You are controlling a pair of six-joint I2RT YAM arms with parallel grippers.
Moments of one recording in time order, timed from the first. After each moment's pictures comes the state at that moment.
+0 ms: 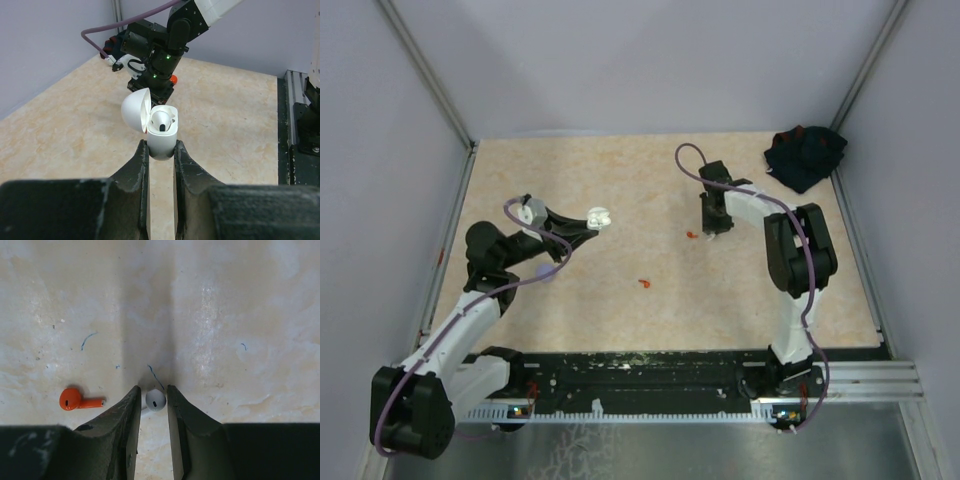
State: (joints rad) left arm -0.22 0.97 0.51 0.67 0.94 -0.16; right arm 0.34 1.95 1.35 -0.54 0.16 0.29
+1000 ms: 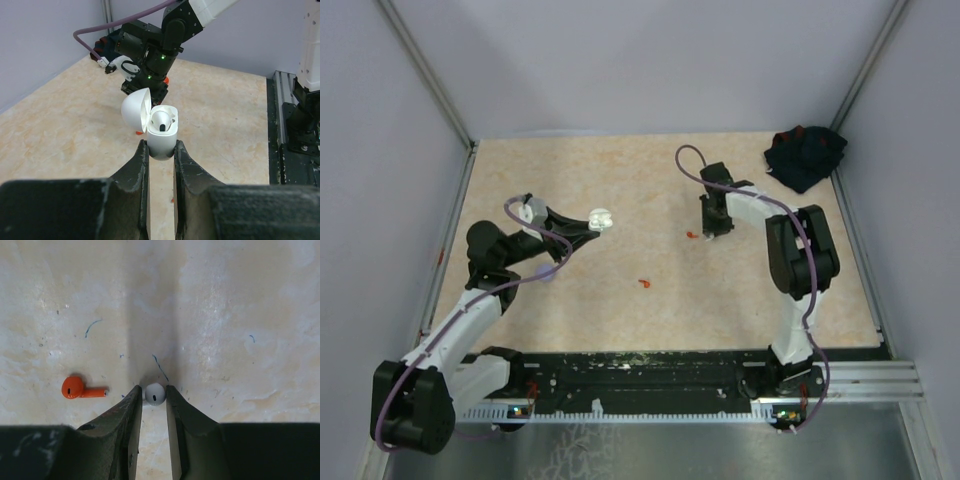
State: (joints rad) left arm -0.22 0.99 0.51 0.72 0.97 -0.20; right arm 0.34 1.94 1.33 -0.55 0.12 0.28
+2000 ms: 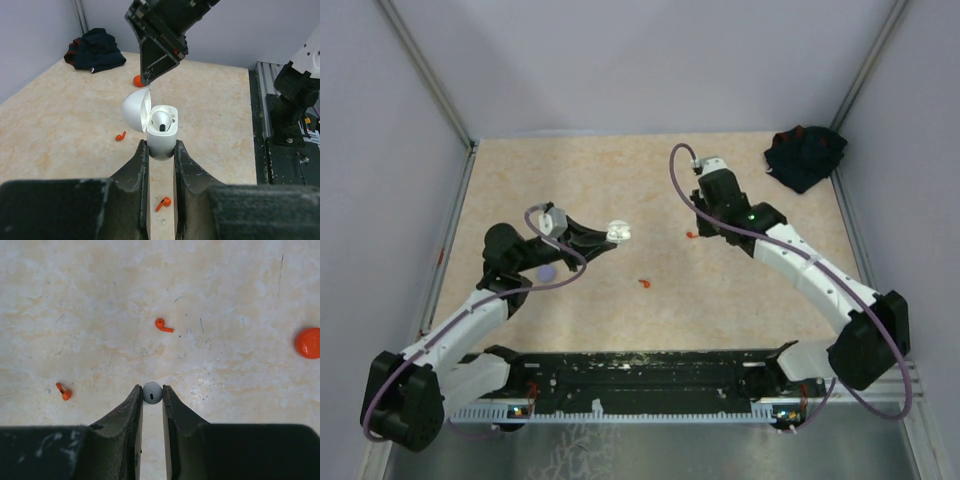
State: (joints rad) left arm -0.36 1.01 0.51 0.72 0.94 -0.14; right arm 0.56 1.37 1.16 -0.59 0.22 0.22
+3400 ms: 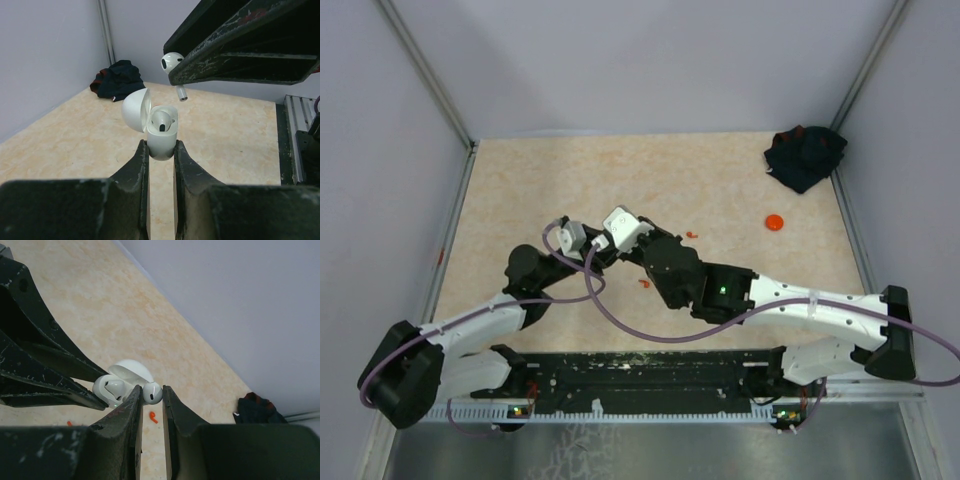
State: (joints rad) left arm -0.64 1.12 0.41 1.03 0.51 -0.11; right arm 1.30 1.23 1.16 -0.14 0.82 -0.42
